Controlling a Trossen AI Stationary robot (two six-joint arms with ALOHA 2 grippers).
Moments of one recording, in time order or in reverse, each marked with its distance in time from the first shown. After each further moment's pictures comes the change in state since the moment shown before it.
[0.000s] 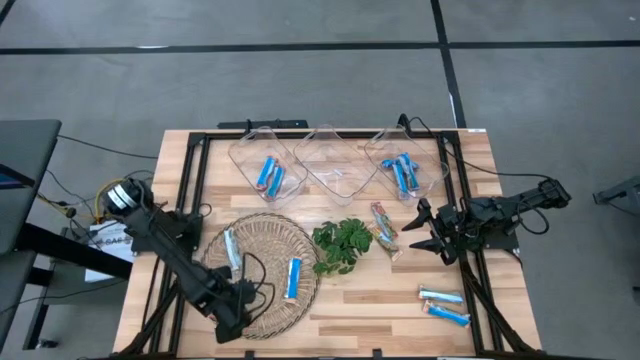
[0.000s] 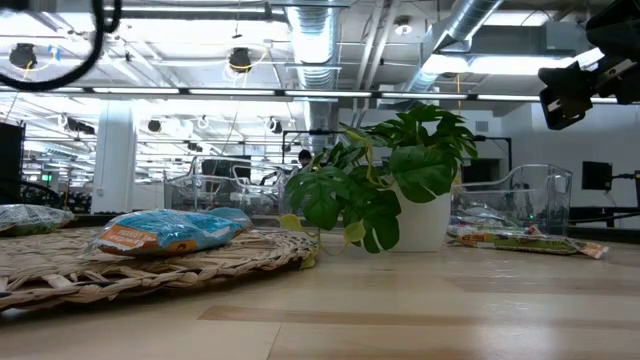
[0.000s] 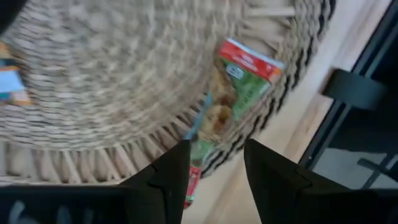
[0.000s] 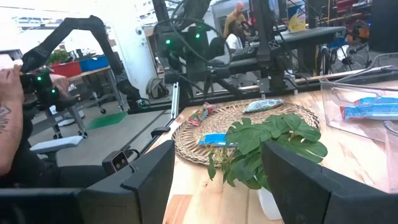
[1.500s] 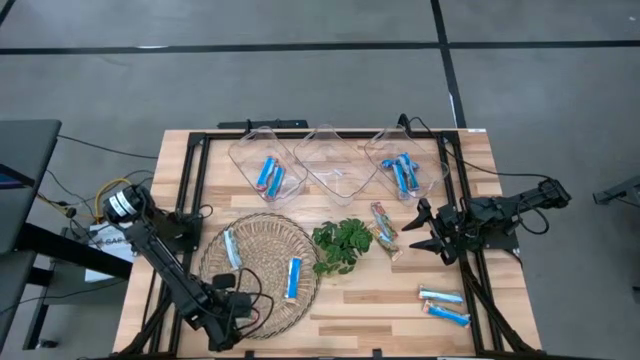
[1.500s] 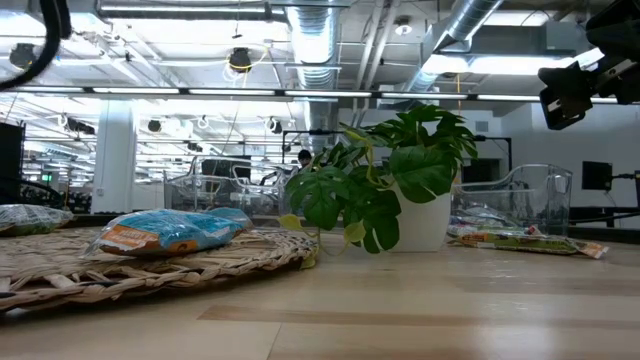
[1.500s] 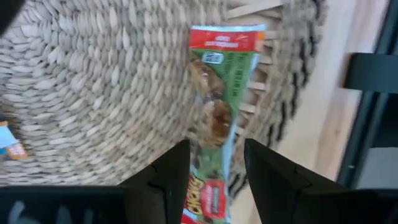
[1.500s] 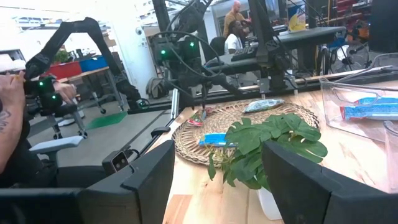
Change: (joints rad) left arm -0.092 0.053 -0.035 0.091 -0.160 0.124; right arm 0.000 0.000 0.000 0.000 0.000 0.000
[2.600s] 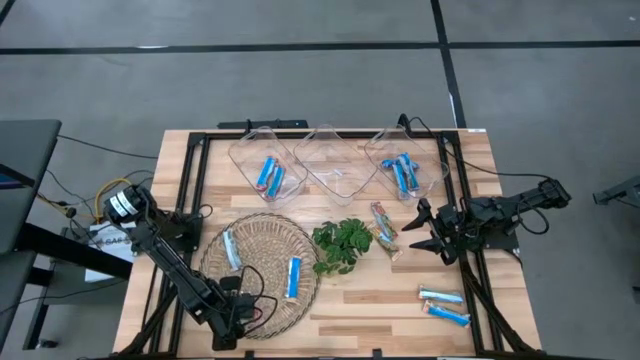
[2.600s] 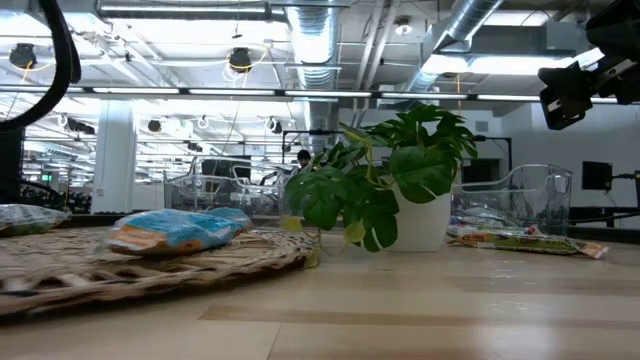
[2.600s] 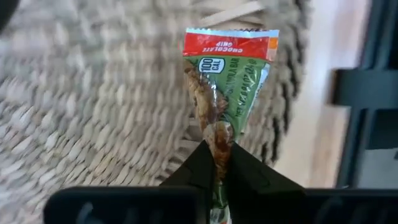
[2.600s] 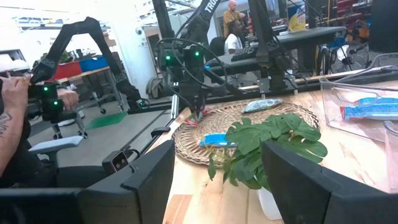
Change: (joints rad) left arm 0.021 0.002 -0.122 0.260 0.018 0.055; right arm 0.000 0.000 0.000 0.000 0.000 0.000
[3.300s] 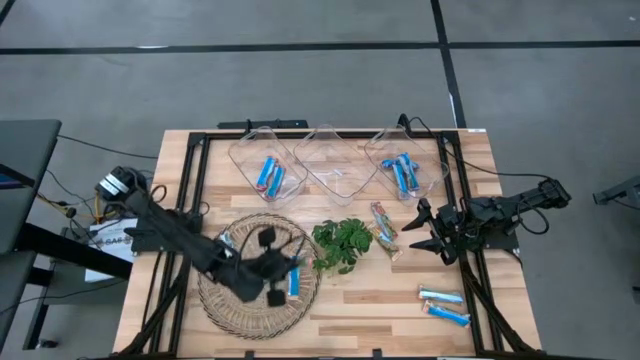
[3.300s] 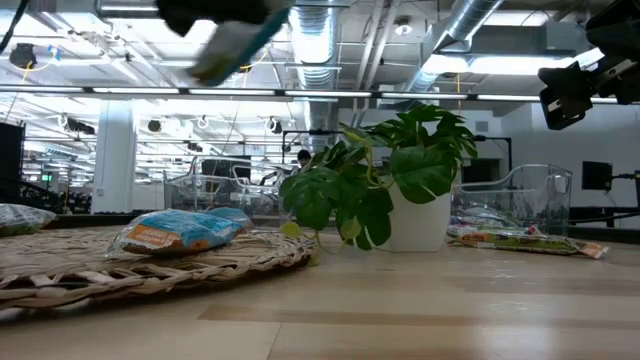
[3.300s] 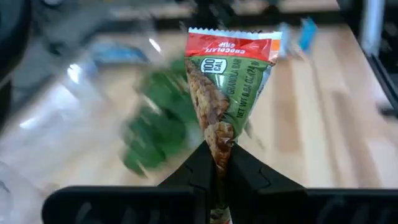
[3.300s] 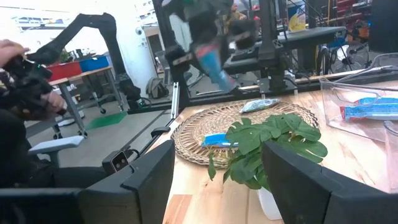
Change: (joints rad) left arm 0.297 -0.203 0.003 0.448 -0.729 0.598; right arm 0.000 0.000 0.000 0.000 0.000 0.000
